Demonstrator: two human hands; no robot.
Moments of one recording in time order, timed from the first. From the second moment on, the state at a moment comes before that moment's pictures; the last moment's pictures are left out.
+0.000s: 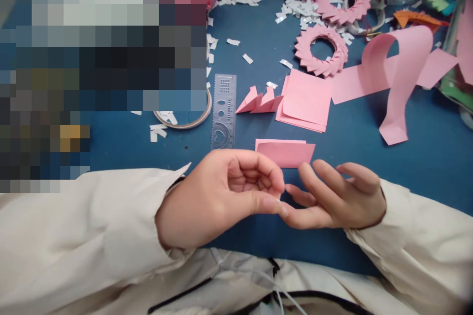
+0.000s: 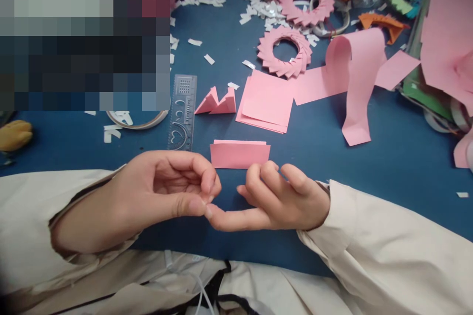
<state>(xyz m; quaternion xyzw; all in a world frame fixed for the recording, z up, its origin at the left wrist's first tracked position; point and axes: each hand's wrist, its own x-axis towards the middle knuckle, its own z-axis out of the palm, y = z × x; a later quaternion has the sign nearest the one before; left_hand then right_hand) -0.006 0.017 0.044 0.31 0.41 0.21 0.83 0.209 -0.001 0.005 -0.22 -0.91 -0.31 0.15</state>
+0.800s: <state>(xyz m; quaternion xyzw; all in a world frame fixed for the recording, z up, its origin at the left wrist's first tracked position) -0.009 0.027 0.041 0.28 0.47 0.21 0.81 0.212 0.006 0.010 -0.20 -0.94 -0.20 0.19</state>
